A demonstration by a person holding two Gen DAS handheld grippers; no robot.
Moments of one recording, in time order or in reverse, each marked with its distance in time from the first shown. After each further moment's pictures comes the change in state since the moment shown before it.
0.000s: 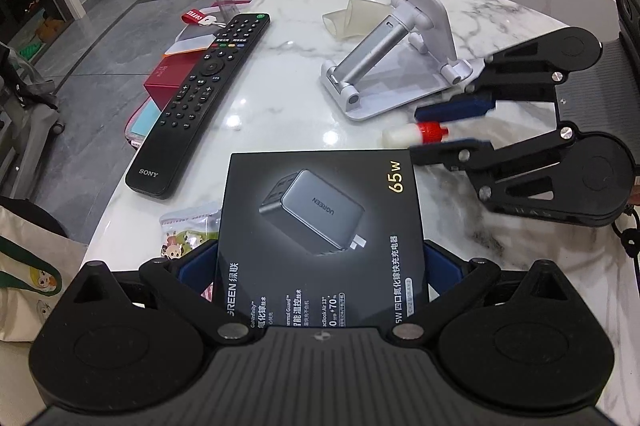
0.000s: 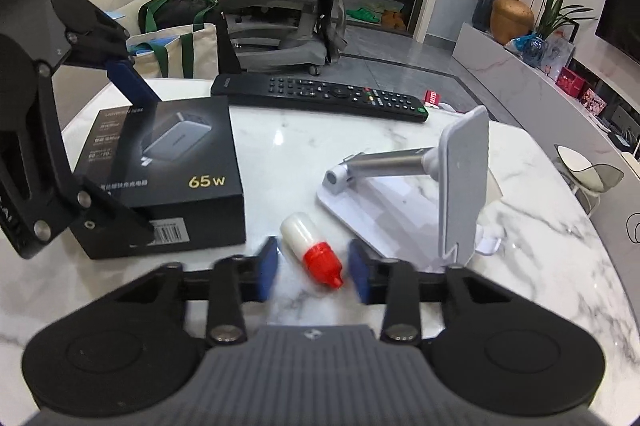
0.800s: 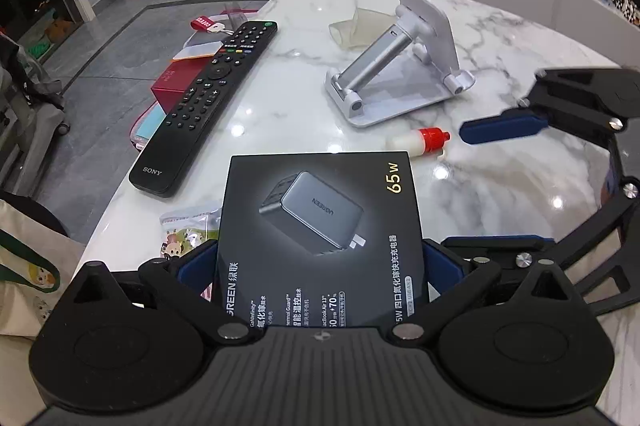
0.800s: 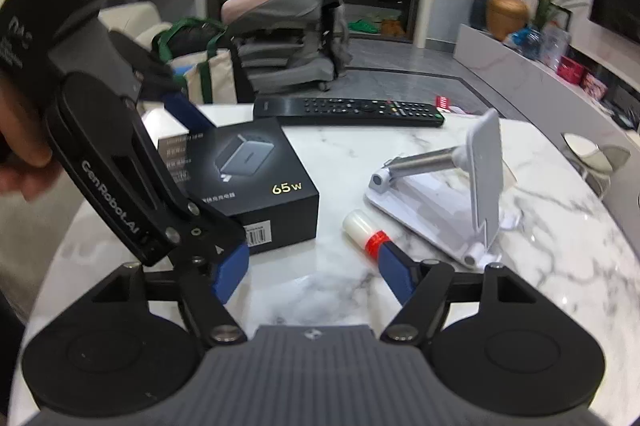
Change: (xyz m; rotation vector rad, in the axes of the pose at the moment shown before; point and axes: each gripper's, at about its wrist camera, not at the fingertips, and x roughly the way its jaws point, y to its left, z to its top) left arm -0.002 -0.005 -0.008 -0.023 -0.040 0.016; right arm -0.029 0.028 -0.003 0.041 -0.037 0.048
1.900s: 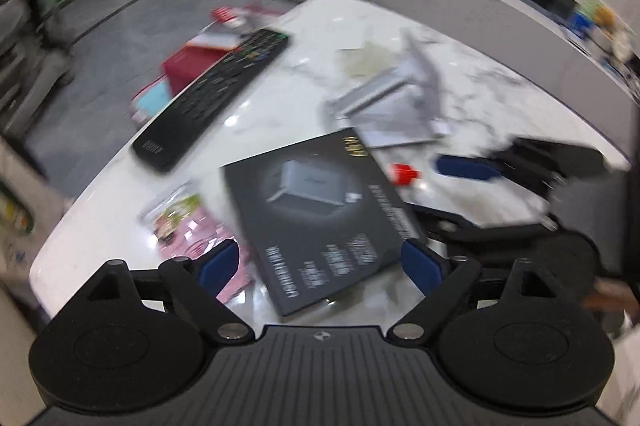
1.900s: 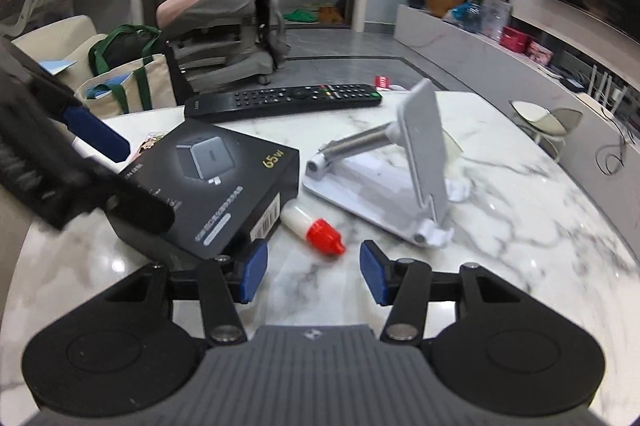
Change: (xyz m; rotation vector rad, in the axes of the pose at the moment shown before) left arm -0.029 -0.003 0.001 -0.200 -0.038 -0.073; right arm 0.006 -0.019 -0.001 0.157 0.006 -0.144
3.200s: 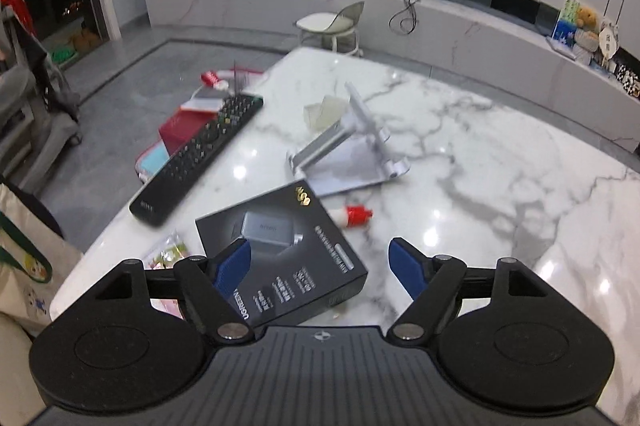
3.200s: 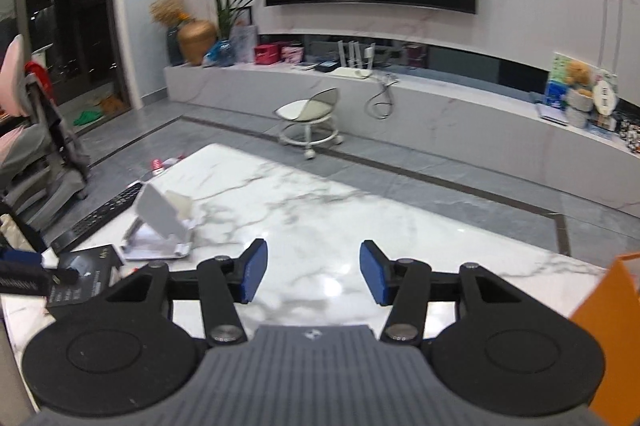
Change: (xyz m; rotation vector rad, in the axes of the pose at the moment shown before) left arm -0.039 -0.044 0.000 0.065 -0.145 0.063; right arm -0.221 -0.047 -0.027 0.518 -0.120 -0.535
